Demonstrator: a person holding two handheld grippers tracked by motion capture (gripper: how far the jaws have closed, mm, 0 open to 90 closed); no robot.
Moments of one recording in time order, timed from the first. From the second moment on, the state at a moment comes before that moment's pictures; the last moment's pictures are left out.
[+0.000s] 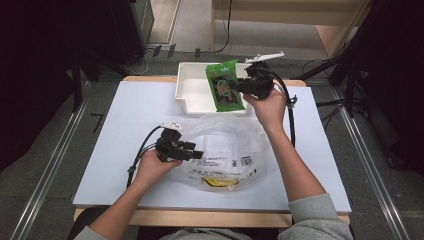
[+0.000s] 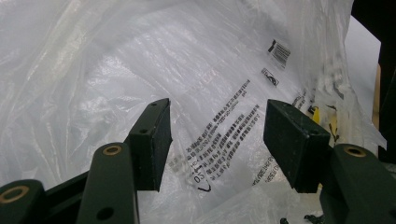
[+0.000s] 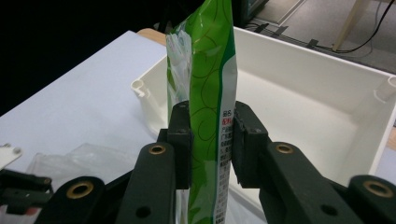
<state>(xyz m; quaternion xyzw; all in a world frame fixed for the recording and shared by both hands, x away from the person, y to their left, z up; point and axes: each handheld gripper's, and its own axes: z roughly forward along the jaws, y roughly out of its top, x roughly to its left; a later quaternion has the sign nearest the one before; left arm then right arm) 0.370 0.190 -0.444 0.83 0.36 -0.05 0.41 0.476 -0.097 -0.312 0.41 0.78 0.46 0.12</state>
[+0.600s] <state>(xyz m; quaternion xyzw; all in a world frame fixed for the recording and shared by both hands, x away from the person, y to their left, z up) 0.371 0.191 -0.444 0.84 0.36 -0.05 0.41 0.519 -0.083 -0.308 0.43 0.77 0.45 0.14</state>
